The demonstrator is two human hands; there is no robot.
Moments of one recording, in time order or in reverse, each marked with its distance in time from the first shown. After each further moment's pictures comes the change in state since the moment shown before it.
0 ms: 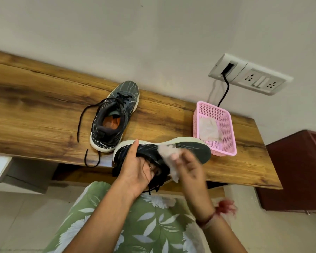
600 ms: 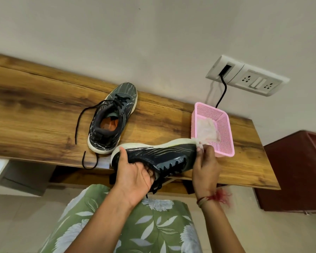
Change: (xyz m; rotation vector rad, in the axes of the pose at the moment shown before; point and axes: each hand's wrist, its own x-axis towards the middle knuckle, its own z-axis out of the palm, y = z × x) left_hand -0.010 -0.006 0.002 -0.199 0.004 0.002; right_hand 0.030 0.048 -0.043 -0.713 0.568 -0.008
